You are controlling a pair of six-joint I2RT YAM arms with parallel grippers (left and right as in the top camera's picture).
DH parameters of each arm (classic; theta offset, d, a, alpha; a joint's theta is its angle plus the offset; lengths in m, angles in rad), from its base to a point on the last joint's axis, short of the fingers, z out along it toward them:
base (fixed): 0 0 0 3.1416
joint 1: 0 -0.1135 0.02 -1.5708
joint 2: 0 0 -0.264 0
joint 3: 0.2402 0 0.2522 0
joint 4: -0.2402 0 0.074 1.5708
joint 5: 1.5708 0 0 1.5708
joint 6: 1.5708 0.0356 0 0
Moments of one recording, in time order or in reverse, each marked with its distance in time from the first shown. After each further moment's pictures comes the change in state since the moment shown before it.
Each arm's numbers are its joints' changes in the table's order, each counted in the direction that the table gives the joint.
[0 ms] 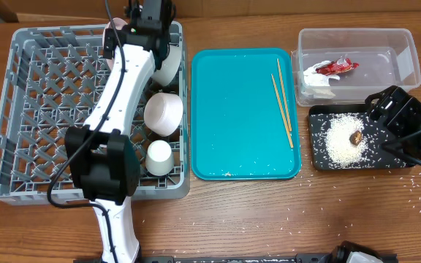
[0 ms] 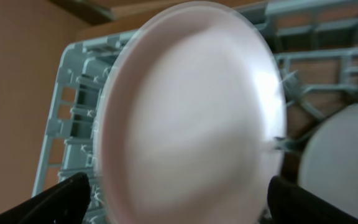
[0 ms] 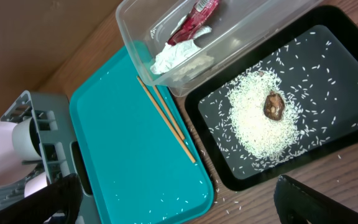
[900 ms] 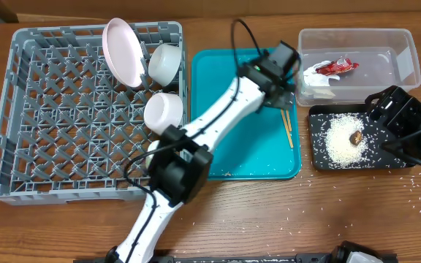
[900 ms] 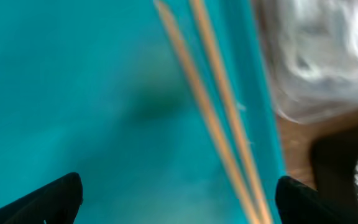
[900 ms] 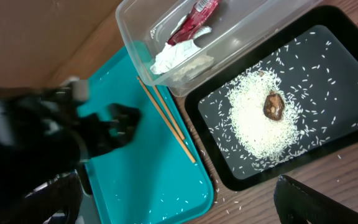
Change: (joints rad) left arm 0.504 -0.268 0.149 0.031 0.652 -0.432; right arm 0.000 0.000 0.000 0.000 0.000 0.000
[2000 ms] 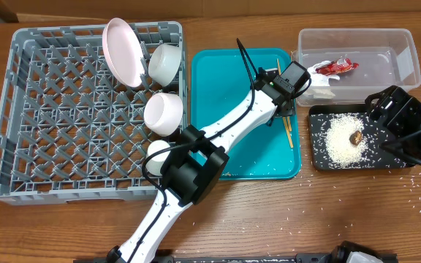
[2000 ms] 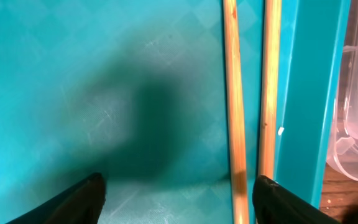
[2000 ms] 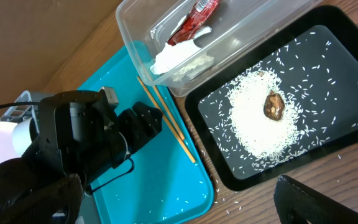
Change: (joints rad) left arm 0.061 -0.094 -0.022 0.057 -0.119 -0.375; right arm 0.000 0.000 0.000 0.000 -0.001 0.000
